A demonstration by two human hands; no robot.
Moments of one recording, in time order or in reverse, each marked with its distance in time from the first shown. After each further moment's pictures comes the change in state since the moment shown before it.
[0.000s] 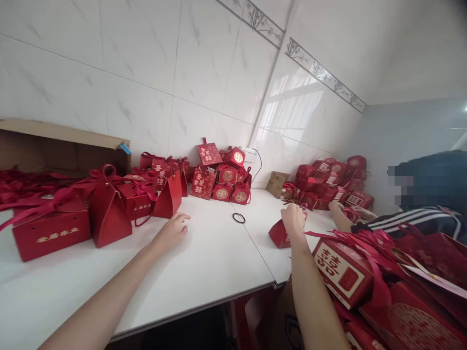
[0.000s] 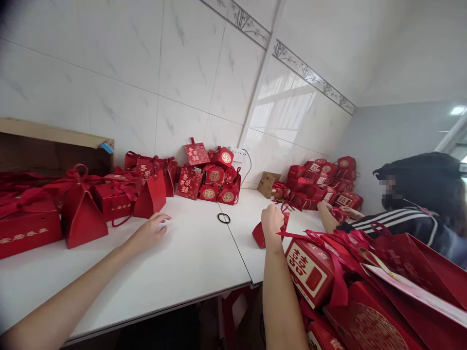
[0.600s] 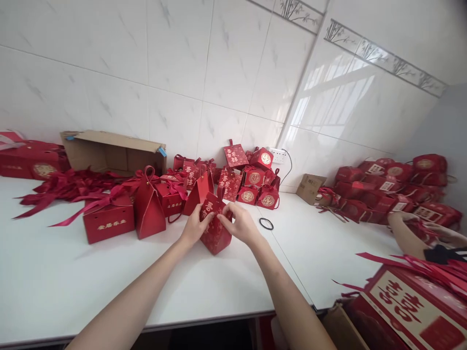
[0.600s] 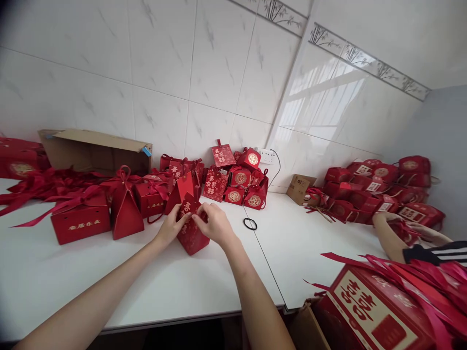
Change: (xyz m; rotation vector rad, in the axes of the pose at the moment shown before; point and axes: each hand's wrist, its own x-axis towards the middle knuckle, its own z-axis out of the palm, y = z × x) left_hand 0.000 0.016 -0.014 -0.440 0.304 -0.080; right_hand -0.108 -0.137 0.077 0.850 -0.246 -1.127
